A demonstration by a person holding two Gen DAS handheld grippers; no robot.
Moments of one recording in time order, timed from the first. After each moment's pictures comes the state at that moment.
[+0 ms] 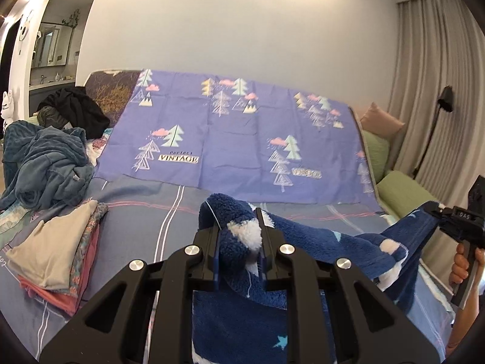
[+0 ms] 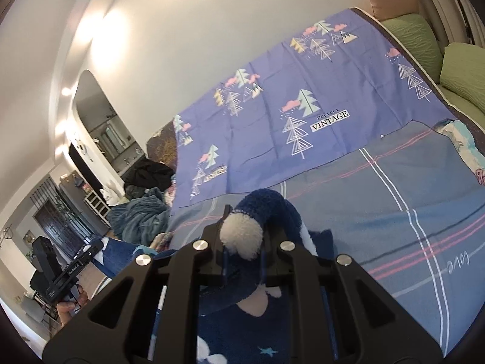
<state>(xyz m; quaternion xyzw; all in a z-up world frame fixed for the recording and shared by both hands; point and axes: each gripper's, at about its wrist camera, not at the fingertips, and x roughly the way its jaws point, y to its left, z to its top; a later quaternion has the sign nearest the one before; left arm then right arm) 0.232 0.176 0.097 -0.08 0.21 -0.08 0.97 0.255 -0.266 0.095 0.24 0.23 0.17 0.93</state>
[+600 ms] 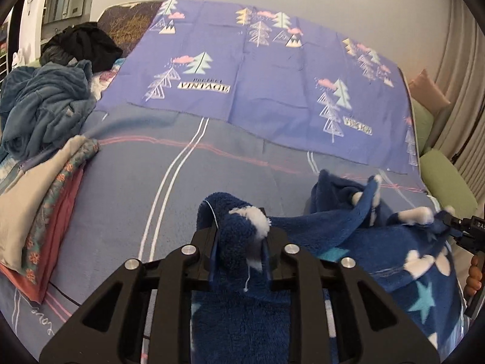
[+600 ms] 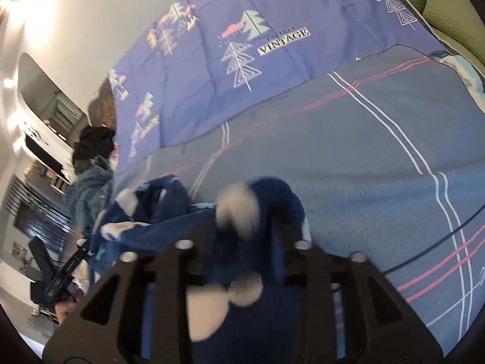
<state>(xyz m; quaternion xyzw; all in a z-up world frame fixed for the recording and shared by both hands) 0.347 0.188 -0.016 -0.10 0.34 -0.03 0.94 0.378 -0.266 -0.022 0.26 0.39 0.11 0.88</state>
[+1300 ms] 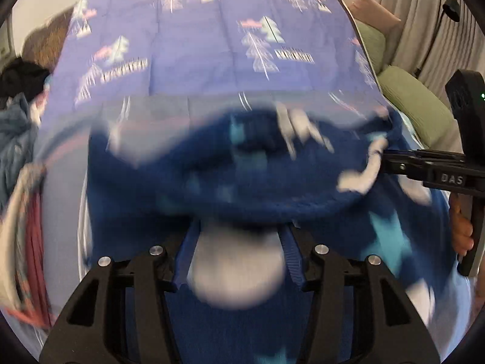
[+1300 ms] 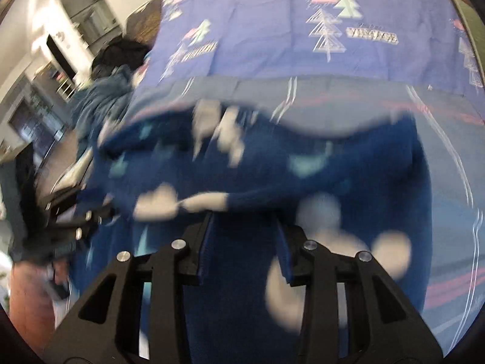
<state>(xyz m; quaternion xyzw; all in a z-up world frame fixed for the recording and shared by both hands) 0.364 0.091 -0.018 0.04 0.41 -0.14 0.90 0.390 -0.136 -0.017 0.07 0.44 0.19 0.88</state>
